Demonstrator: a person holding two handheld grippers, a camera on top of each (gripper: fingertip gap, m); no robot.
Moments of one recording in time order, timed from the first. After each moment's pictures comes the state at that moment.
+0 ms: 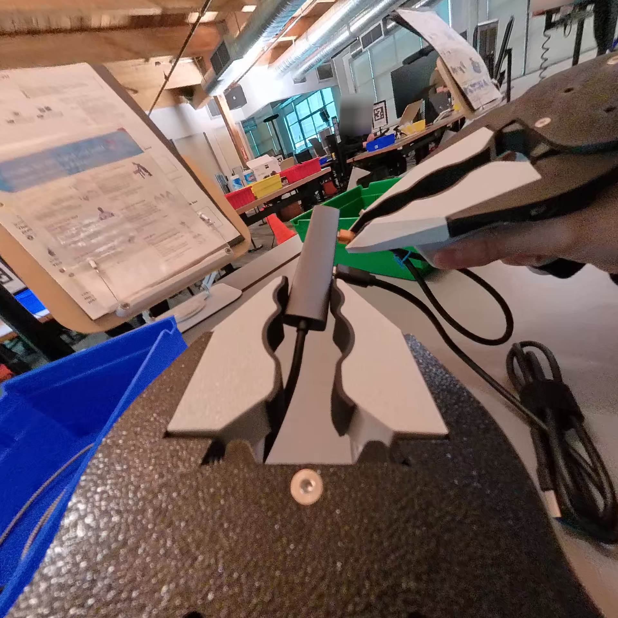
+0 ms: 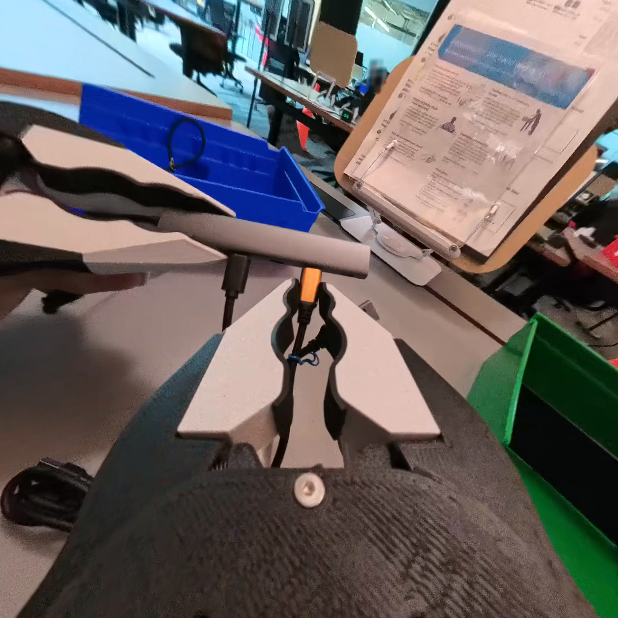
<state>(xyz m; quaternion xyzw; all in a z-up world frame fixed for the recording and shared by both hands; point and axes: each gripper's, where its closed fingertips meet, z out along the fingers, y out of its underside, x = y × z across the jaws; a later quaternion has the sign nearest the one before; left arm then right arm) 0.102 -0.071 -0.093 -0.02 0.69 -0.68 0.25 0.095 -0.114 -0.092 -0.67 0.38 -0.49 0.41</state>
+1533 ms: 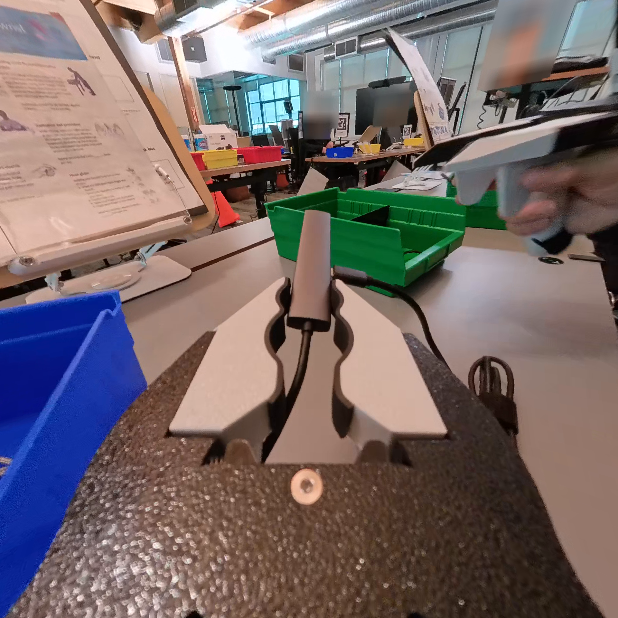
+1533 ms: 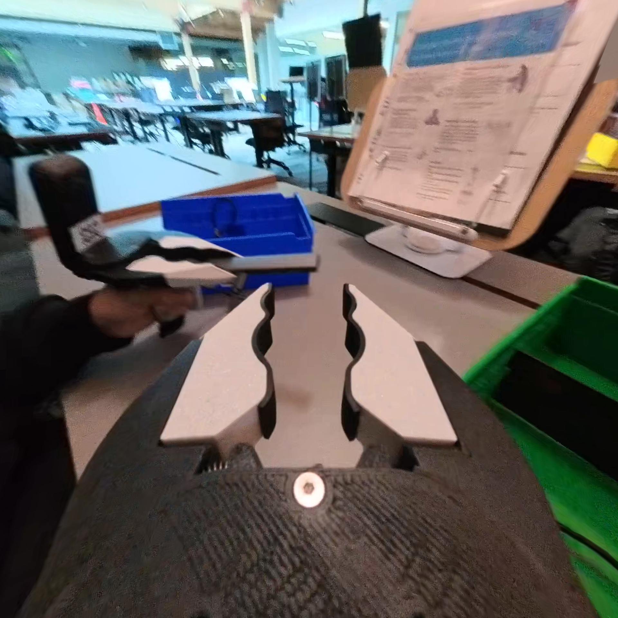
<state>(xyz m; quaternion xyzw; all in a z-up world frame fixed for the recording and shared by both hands) 0.137 -0.093 -0.102 -0.07 0.70 -0.70 0.10 0.073 -0.193 -0.052 -0.62 0.41 -0.36 0.56</state>
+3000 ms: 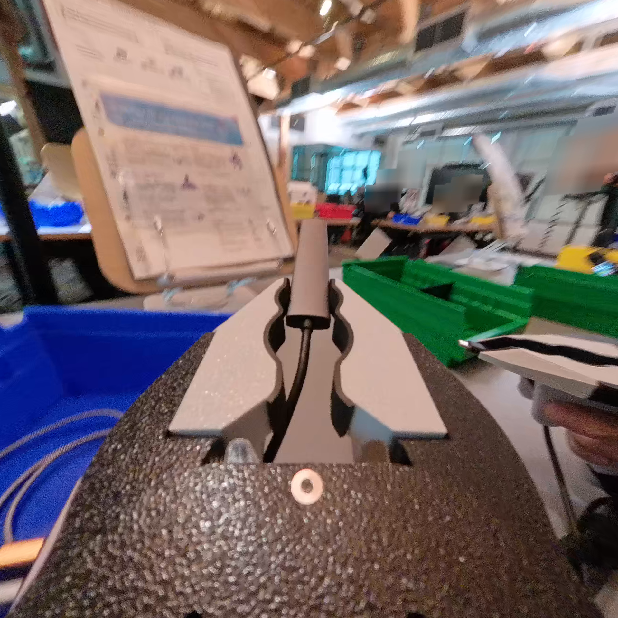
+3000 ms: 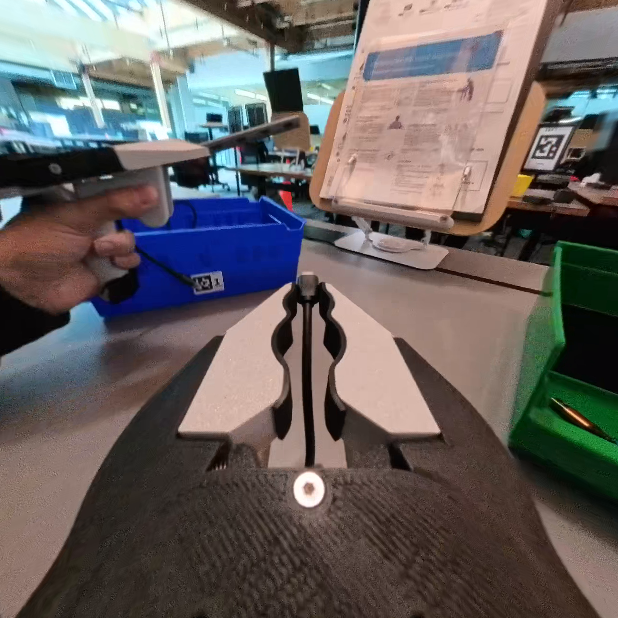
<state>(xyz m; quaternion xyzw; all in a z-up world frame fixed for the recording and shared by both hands) 0.187 -0.037 -0.052 -0.19 0.62 -0.75 0.16 0.076 -0.133 -0.105 -0.54 0.45 -0.48 0.53</state>
